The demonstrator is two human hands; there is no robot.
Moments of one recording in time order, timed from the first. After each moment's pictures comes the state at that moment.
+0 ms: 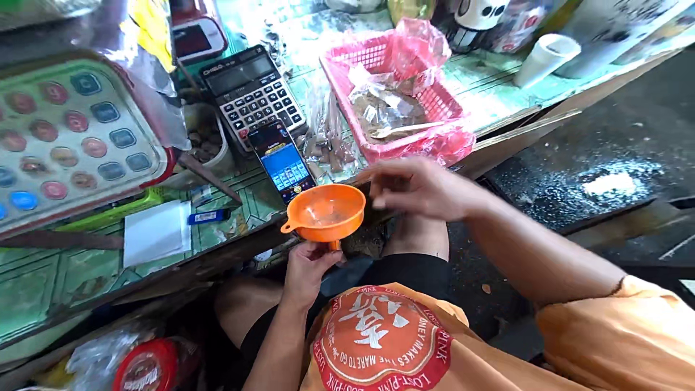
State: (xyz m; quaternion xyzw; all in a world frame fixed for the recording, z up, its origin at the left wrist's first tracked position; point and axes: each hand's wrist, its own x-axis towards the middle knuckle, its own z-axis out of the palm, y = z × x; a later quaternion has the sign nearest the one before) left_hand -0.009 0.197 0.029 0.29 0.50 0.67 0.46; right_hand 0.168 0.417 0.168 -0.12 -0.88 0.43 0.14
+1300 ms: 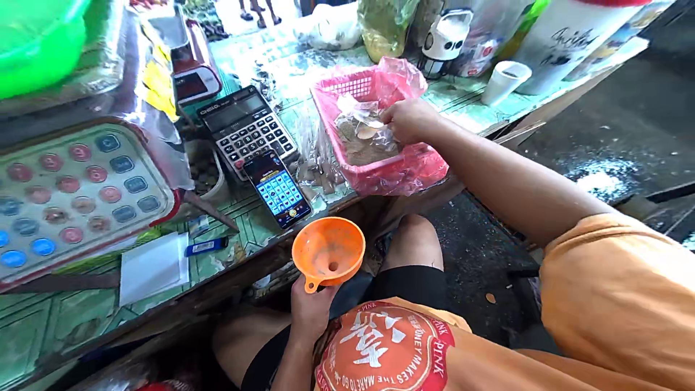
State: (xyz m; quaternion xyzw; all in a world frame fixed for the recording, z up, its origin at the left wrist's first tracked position) left_hand 0.010 0.188 0.010 0.30 0.61 0.64 0.35; right_hand 0.137 0.578 0.174 -0.44 -0.89 0.08 -0.04
